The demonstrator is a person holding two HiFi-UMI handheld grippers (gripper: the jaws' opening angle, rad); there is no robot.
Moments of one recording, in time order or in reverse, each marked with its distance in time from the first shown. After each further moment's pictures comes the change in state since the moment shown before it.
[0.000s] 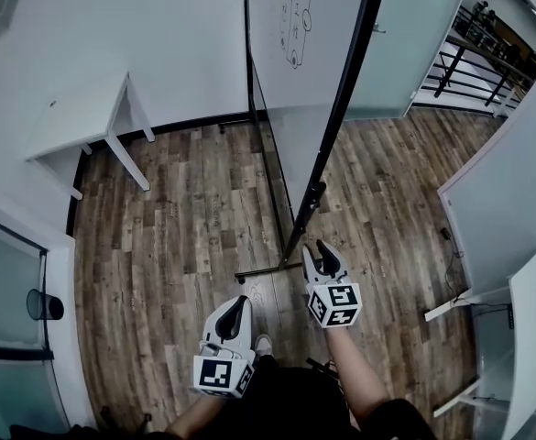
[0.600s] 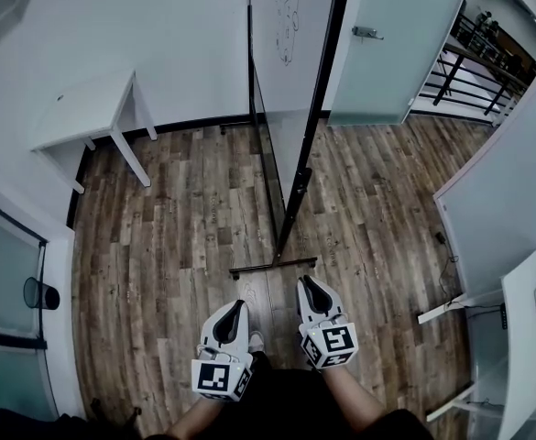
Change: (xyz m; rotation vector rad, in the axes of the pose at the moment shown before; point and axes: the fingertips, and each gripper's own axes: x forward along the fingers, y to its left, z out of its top) left arm -0.050 -0.051 -0.007 0.000 -0.023 0.027; right arm -0.130 0.050 -0.006 0.003 -0.037 0.092
